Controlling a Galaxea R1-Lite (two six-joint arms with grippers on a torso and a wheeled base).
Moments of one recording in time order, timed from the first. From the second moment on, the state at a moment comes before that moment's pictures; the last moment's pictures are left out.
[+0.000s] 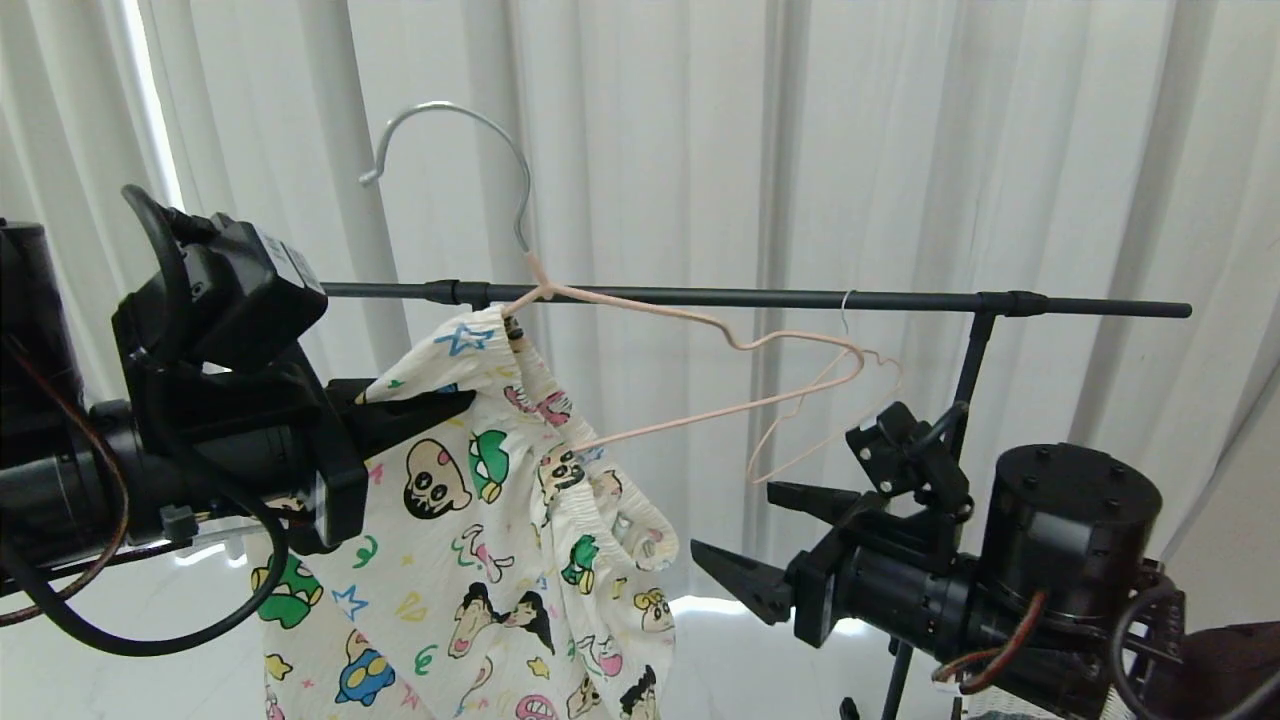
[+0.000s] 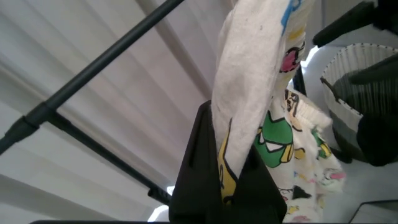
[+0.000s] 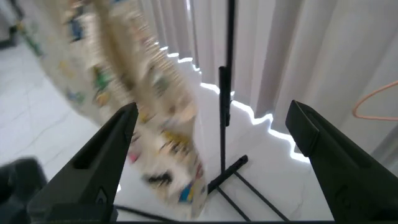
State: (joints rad) left arm -0.31 1.28 -0.76 -0.27 -0.43 0.52; right arm 0.88 1.78 -0.54 -1.10 0.08 0.25
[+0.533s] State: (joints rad) left arm -0.38 1.27 -0.78 -0.27 -0.41 0.52; right arm 0.94 1.87 -0.59 -1.10 0.00 0.26
